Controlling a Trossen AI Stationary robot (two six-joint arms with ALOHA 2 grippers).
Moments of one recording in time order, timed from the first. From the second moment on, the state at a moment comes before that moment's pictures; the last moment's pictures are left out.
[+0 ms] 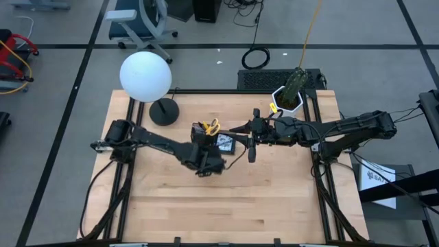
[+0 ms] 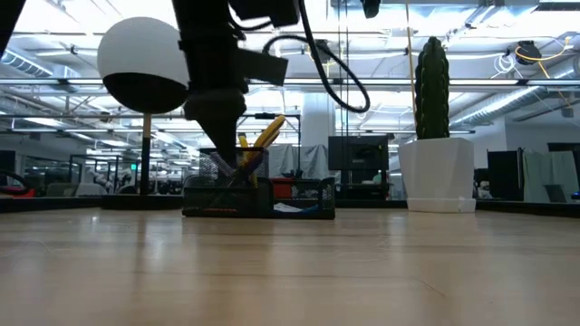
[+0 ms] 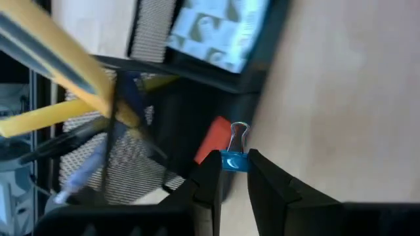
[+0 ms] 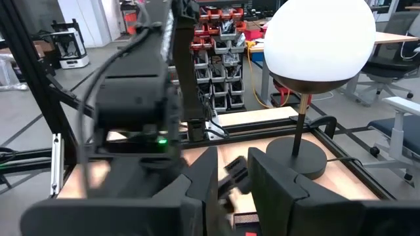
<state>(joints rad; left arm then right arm) -0.19 1.92 1.45 -1.02 -0.51 -0.33 0.10 1.26 0.99 0.14 0.23 0.11</state>
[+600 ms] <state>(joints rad) -0.02 1.92 1.45 -1.02 -0.49 -0.26 0.10 1.26 0.99 0.14 0.23 0.11</state>
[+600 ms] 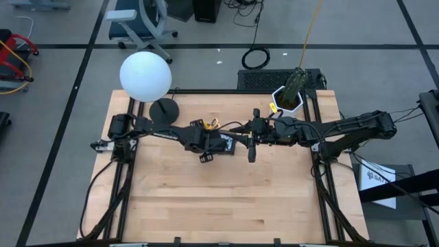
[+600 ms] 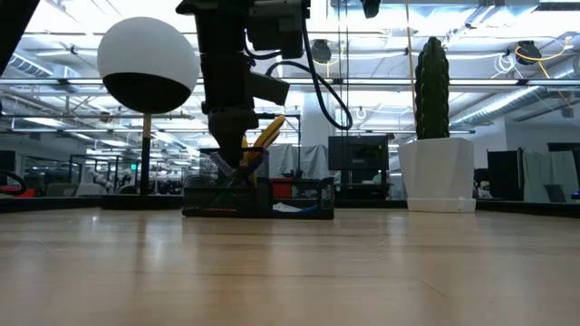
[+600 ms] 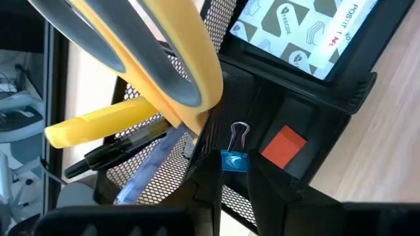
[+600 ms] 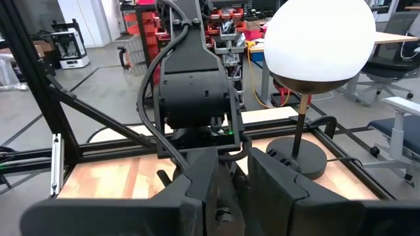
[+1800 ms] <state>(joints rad) -0.06 1.92 1.45 -0.94 -0.38 -0.29 0.10 1.26 0.99 0.14 0.23 0.11</state>
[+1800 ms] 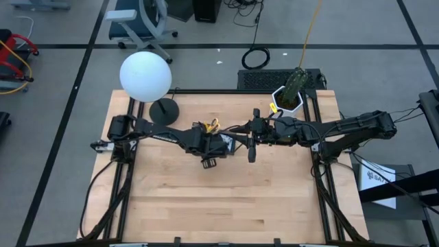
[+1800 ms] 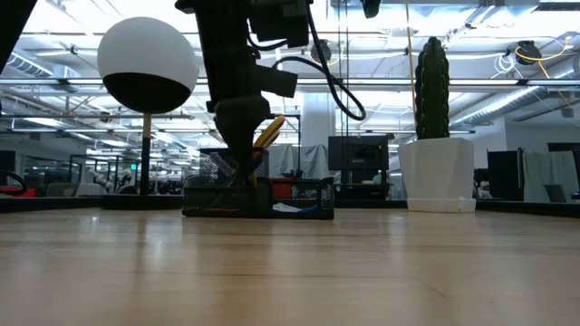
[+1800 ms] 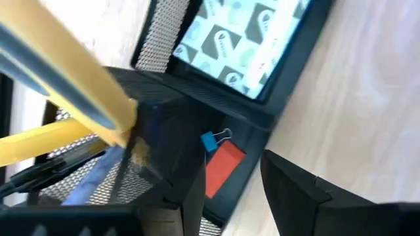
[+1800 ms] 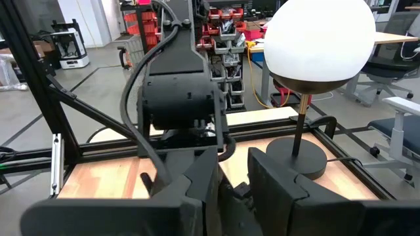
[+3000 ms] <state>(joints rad) -0.38 1.44 1.45 -0.91 -0.55 -0.27 0.12 1.15 0.99 0.09 0.05 0.18</state>
